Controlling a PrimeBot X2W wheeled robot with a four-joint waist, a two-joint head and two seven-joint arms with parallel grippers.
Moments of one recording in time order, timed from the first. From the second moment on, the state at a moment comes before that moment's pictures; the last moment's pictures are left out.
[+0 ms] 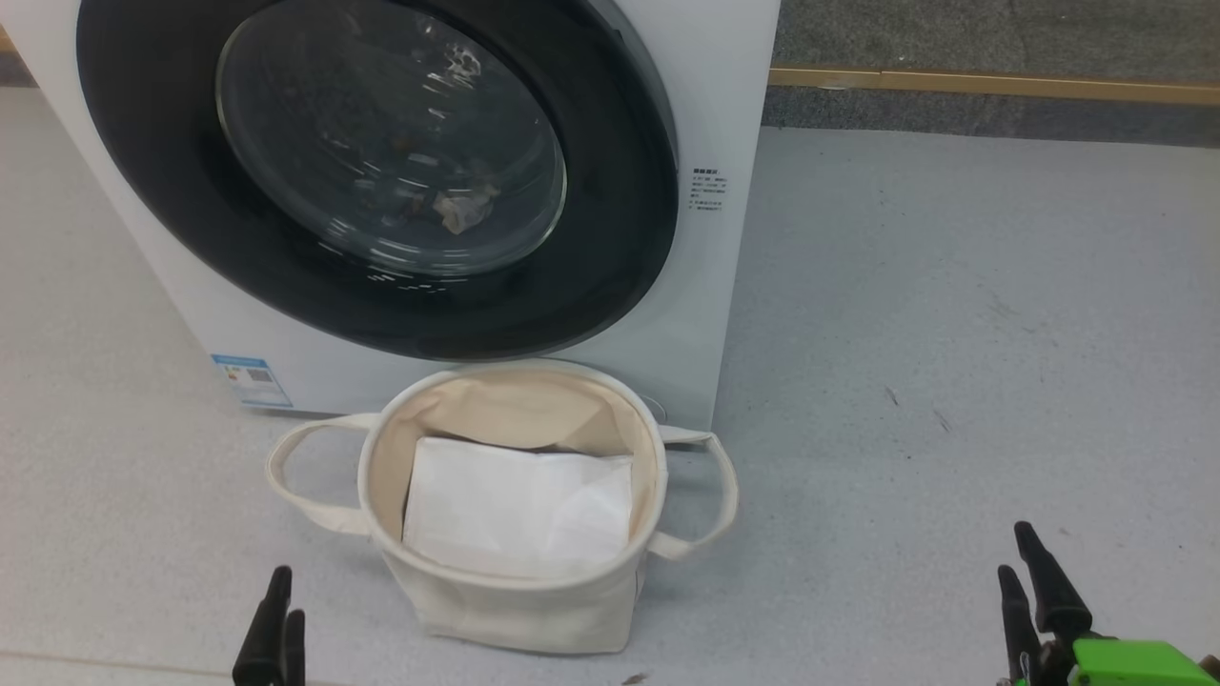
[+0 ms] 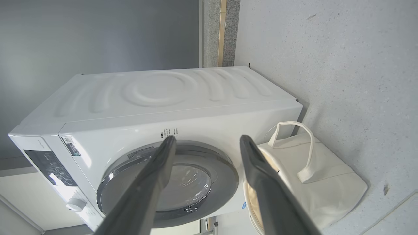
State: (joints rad) left arm -0.01 0.03 0.08 0.32 -1.58 -0.11 0.07; right arm -0.02 -0.03 -0.13 0.35 1.59 0.13 0.08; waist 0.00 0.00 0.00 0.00
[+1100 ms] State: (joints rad) left arm -0.02 0.07 0.05 0.09 -1.00 -0.11 -0.02; right arm -0.14 -0.03 -0.05 0.23 1.04 0.13 -0.01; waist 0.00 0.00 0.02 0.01
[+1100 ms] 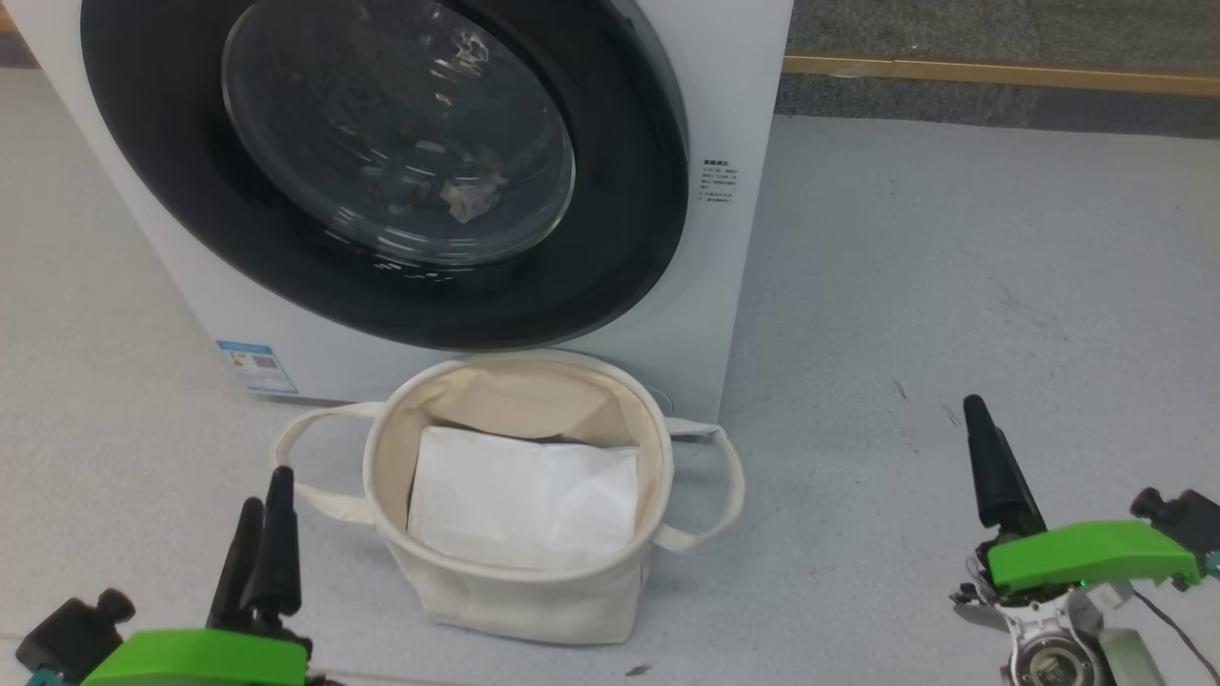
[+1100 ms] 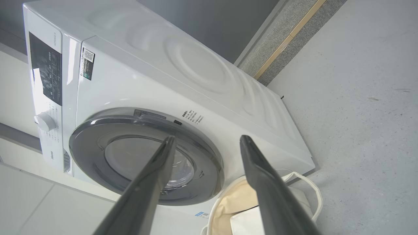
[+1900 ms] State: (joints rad) left arm -0.02 0.15 -0.08 0.07 -0.66 -0.06 -0.08; right arm -0.19 -0.04 0.02 0.22 0.65 0.13 -0.06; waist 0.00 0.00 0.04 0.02
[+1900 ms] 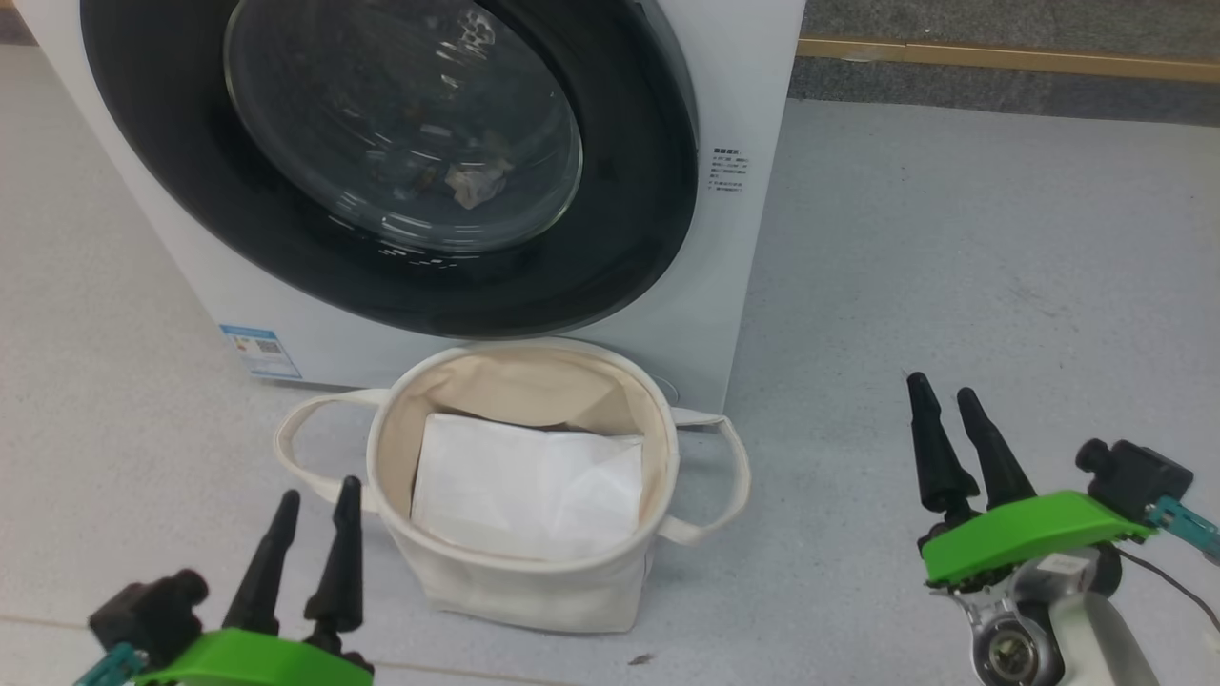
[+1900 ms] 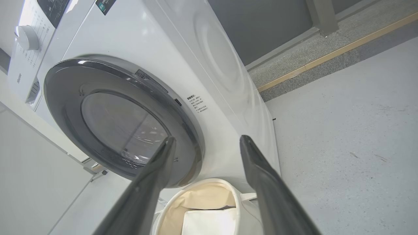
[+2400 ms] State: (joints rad) left arm -0.02 0.17 -0.16 0.13 -0.50 -0.04 -0.13; right arm -0.20 -0.04 0.06 0.27 0.43 0.13 -0.09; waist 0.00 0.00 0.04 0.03
